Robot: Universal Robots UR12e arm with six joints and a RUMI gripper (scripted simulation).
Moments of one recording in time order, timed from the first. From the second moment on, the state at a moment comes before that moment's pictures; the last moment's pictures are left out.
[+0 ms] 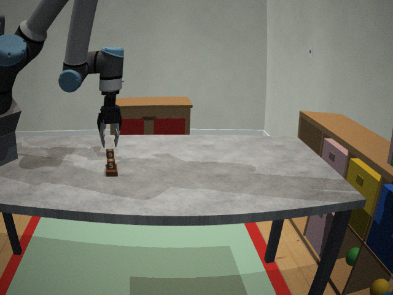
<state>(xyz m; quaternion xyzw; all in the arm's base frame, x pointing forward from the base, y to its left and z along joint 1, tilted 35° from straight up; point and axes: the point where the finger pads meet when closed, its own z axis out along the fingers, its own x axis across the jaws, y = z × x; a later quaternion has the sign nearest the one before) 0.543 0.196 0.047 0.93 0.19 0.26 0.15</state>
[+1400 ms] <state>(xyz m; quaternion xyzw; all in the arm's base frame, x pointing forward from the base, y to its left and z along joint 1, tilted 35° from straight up) 0.545 0.195 0.044 0.93 0.19 0.26 0.15</state>
